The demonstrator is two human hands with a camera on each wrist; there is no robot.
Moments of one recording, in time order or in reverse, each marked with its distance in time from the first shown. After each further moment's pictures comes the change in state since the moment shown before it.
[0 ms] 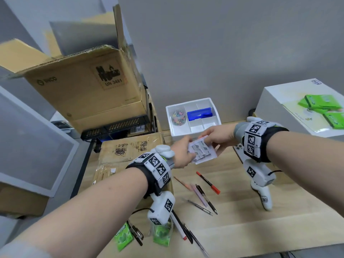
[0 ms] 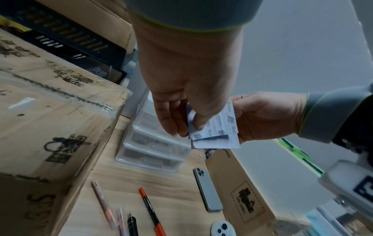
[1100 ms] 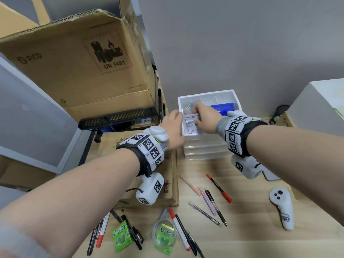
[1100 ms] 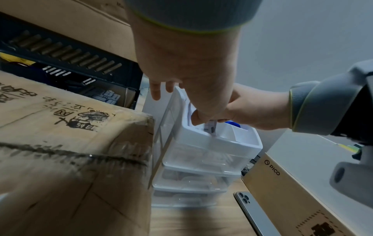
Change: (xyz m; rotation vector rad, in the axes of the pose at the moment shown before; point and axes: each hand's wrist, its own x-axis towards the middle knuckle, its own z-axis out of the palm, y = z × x) left_hand 0.083 -0.067 -0.051 0.344 0.177 0.036; right_hand 0.146 -0.038 -0.013 -0.479 0.506 -0.254
